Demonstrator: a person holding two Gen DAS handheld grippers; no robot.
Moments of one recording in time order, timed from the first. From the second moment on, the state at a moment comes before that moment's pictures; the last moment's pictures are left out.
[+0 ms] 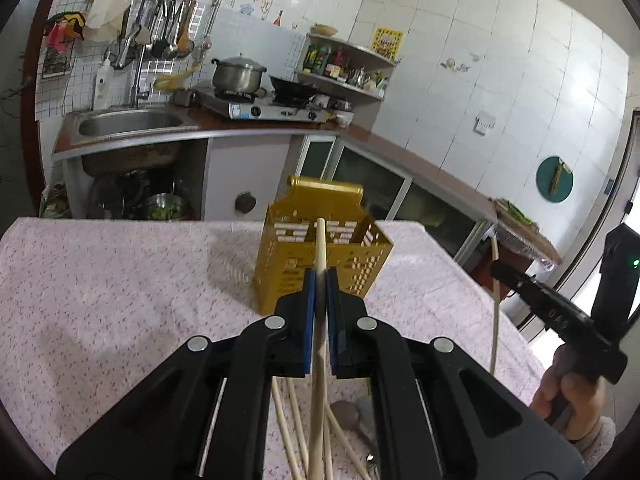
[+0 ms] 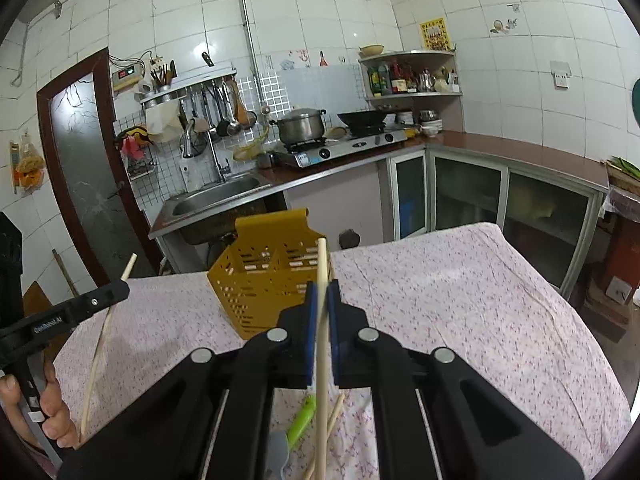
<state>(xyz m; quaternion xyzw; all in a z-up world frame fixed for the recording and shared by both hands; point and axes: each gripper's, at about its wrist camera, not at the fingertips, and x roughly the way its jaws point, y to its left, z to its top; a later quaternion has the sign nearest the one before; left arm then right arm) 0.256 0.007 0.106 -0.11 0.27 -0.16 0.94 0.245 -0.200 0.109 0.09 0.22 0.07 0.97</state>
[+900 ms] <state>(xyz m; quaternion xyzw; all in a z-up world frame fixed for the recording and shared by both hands) 0.327 -0.011 0.167 -0.12 0.14 -0.19 0.97 0.341 -0.192 0.161 0.09 0.14 0.09 0.98</state>
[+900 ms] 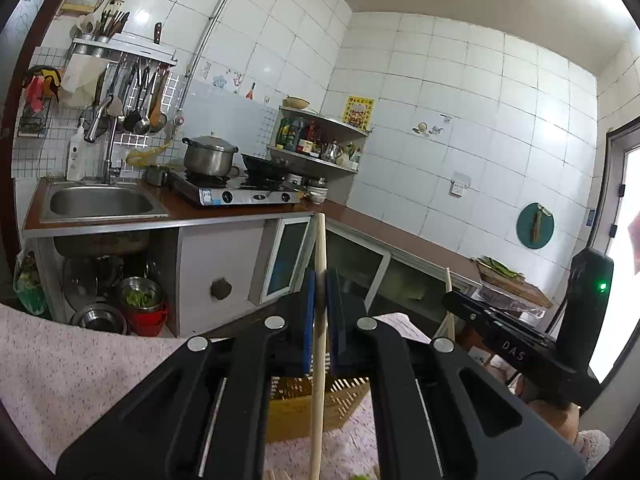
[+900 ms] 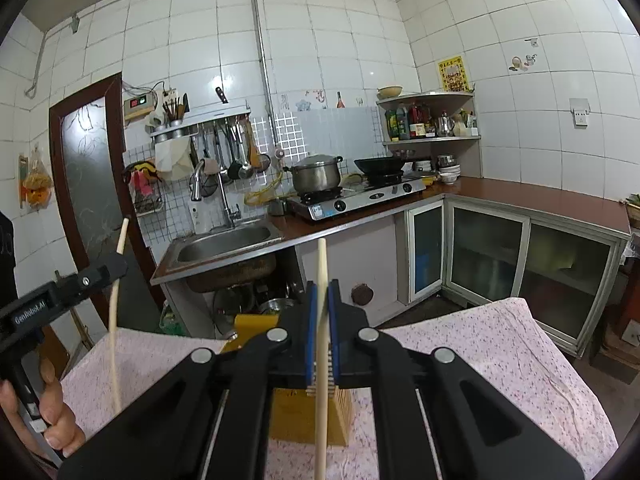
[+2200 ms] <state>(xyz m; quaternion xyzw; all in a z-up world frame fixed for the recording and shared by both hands) 0.423 -0.044 0.120 -0.05 0.06 -0.09 0.99 0.436 -0.167 0.133 0.09 0.01 0.08 0.99</state>
